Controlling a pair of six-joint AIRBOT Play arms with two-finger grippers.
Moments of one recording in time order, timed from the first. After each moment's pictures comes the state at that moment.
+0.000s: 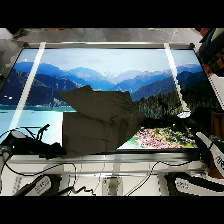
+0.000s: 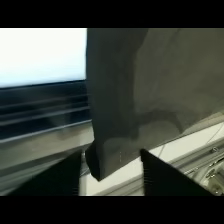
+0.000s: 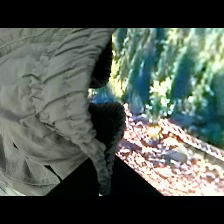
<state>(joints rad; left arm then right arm) 0.46 -1.12 0.42 1.10 -1.30 -0.99 -0.07 -1.34 0.64 -0.55 0.95 0.80</state>
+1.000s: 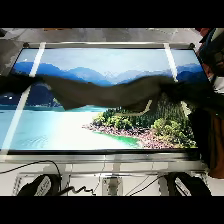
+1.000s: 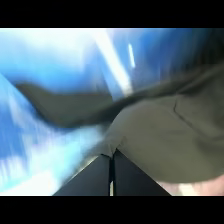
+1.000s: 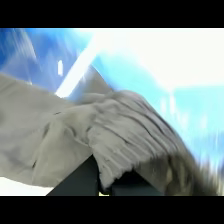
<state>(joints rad) 0.44 -0.90 1.26 0.47 -1.29 -0.82 -0.07 -0.77 1.04 -0.65 0.96 0.94</state>
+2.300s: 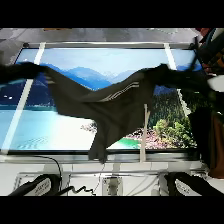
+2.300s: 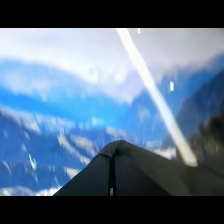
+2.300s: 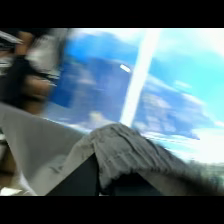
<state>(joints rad) 0.23 -1.19 1.35 0.73 -1.05 -0.93 0.05 -1.16 1.22 -0.60 0.88 1.38</state>
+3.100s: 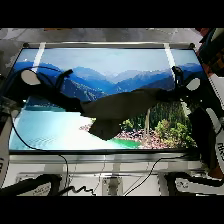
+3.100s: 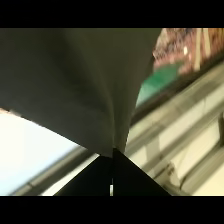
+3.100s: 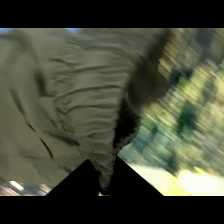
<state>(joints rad) -0.18 -1.33 1.30 0.95 -1.54 -1.29 -0.08 -1.41 1.22 -1.26 1.07 1.38</state>
